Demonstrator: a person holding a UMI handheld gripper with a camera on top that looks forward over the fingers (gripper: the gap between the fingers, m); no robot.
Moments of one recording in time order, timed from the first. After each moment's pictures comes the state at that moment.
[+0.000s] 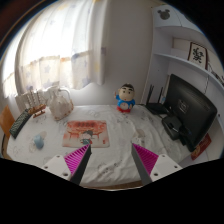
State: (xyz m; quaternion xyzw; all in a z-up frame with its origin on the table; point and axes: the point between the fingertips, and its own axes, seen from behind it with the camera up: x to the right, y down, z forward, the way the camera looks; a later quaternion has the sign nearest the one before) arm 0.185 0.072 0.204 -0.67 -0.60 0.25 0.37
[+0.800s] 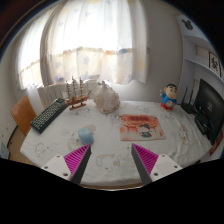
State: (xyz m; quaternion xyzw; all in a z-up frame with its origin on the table) arm 0.194 -0.198 0.150 -0.62 -0.65 0.32 0.32
